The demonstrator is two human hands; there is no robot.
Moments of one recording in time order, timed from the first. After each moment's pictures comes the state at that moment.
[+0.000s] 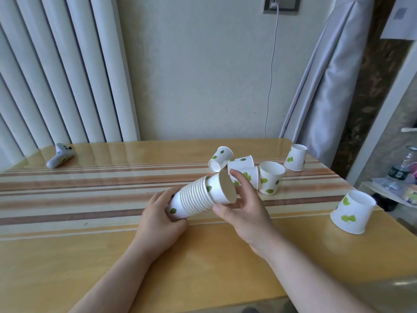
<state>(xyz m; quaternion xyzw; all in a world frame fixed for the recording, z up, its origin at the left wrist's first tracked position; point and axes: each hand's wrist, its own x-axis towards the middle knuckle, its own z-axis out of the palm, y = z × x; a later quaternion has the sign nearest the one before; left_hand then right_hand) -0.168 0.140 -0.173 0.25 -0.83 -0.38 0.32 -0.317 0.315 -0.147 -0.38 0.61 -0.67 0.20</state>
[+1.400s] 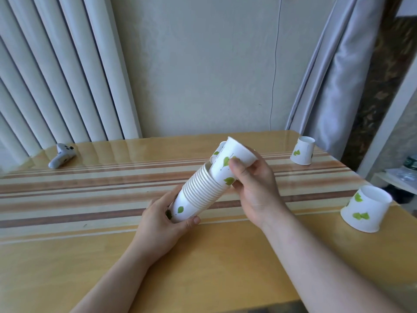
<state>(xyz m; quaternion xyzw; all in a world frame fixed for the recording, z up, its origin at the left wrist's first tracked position) -0.169 0.142 -0.169 0.22 -0.88 -0.32 0.30 -0.357 0.285 -0.119 -0.30 0.46 -0.81 0.22</state>
